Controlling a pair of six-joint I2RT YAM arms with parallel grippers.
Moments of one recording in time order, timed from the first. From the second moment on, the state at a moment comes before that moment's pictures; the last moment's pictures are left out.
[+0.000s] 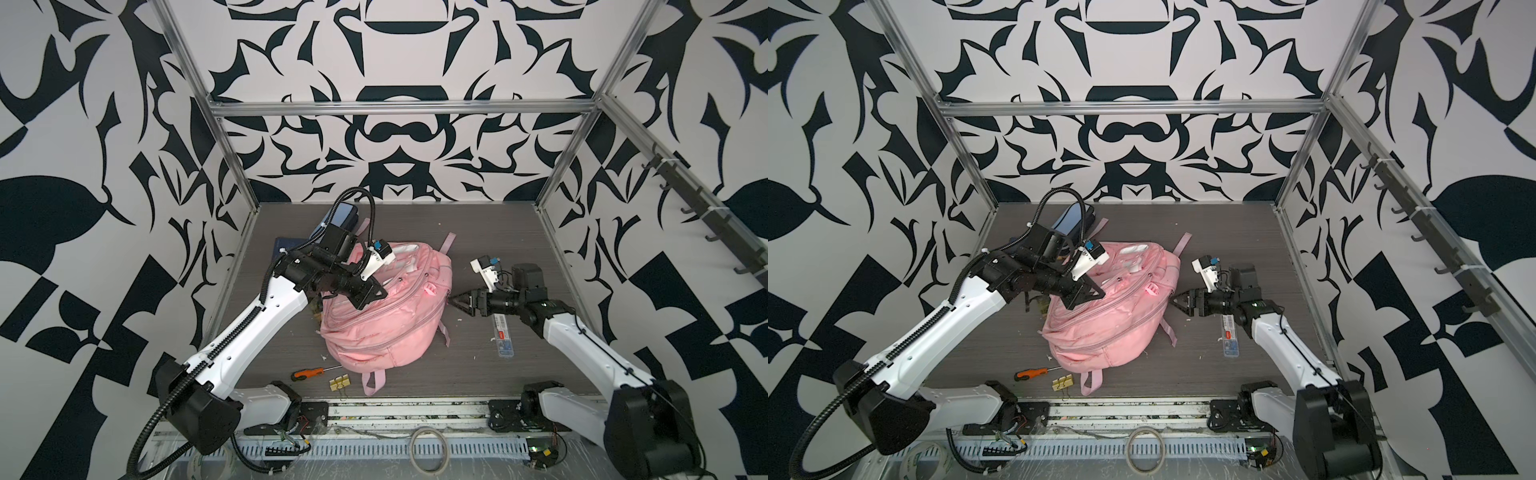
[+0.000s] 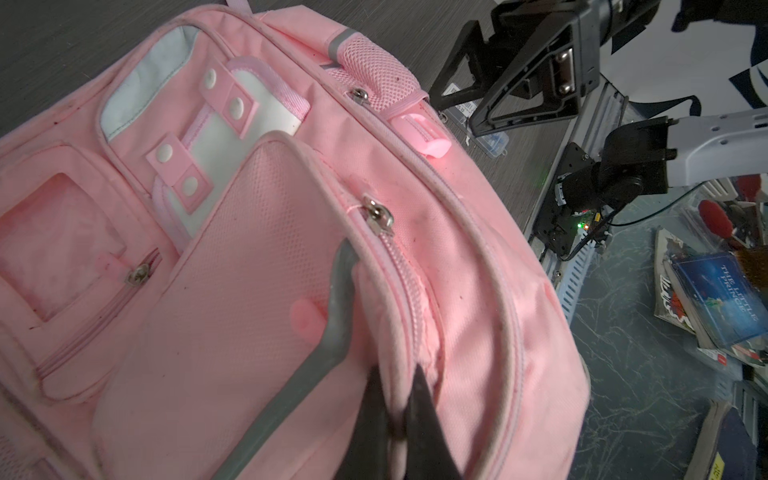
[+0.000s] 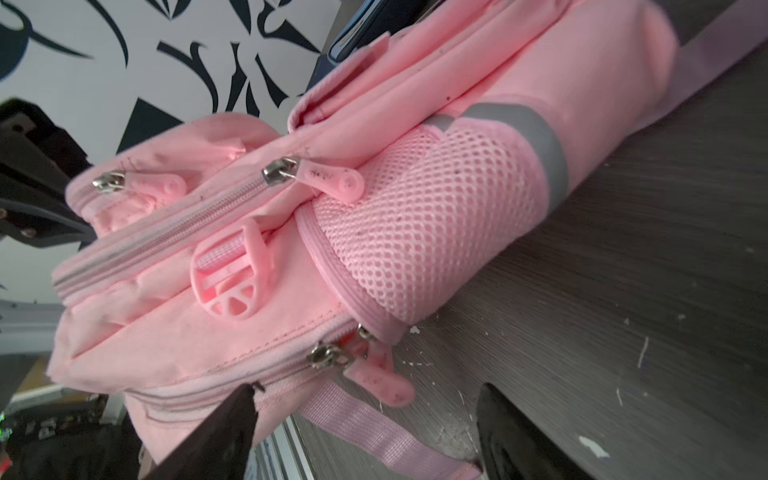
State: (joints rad) left arm -0.60 1.28 1.28 -0.96 0.52 0.16; right arm 0.14 1.15 0.63 -0.28 -0.96 0.19
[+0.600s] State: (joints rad) left arm -0.59 1.28 1.28 -0.98 0.57 0.16; right arm 0.15 1.26 0.76 -0.50 -1.06 -0.09
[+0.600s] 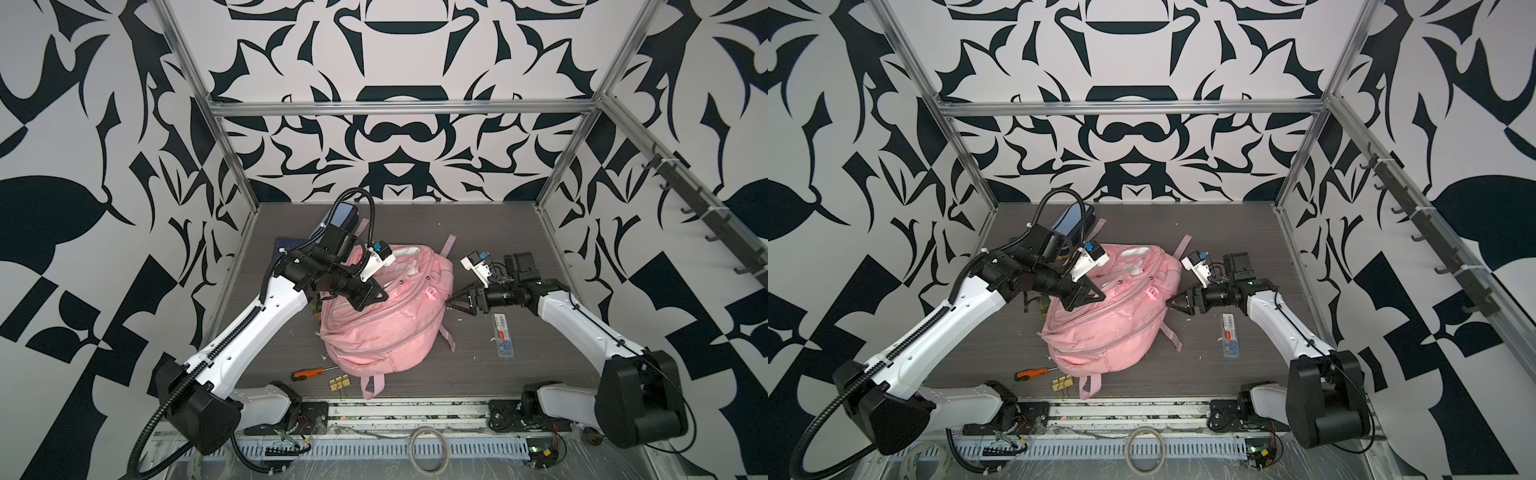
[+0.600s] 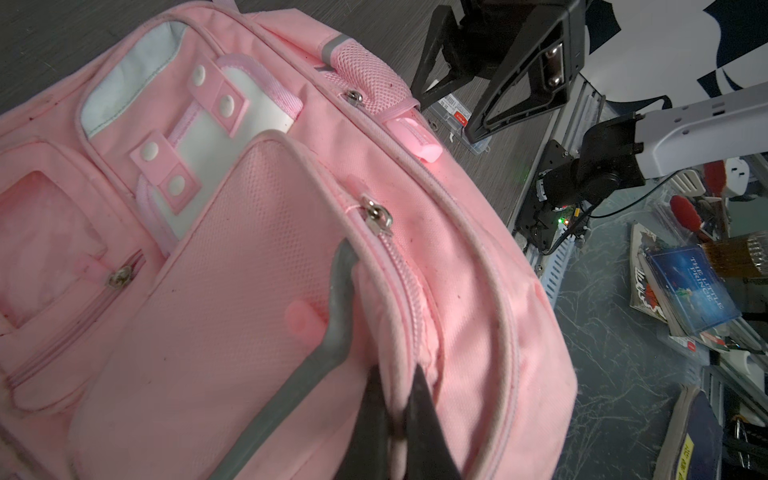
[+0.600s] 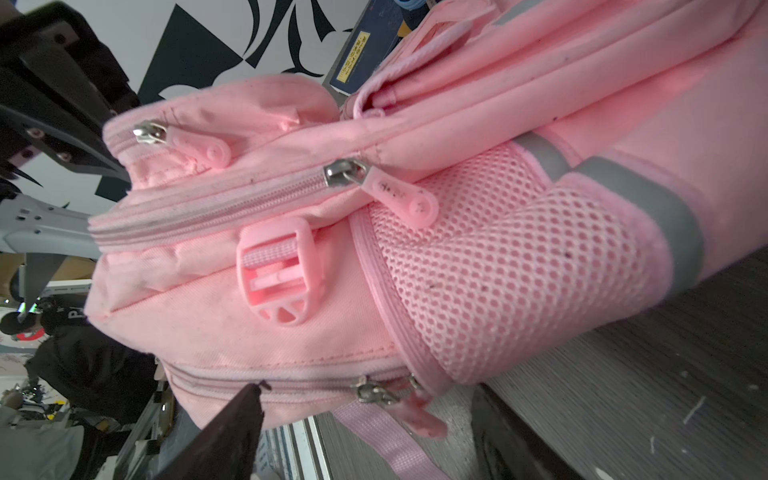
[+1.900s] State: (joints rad) left arm -0.56 1.24 1.25 -0.91 0.63 0.10; right arm 0.20 1.15 0.75 -0.62 -0.88 -0.17
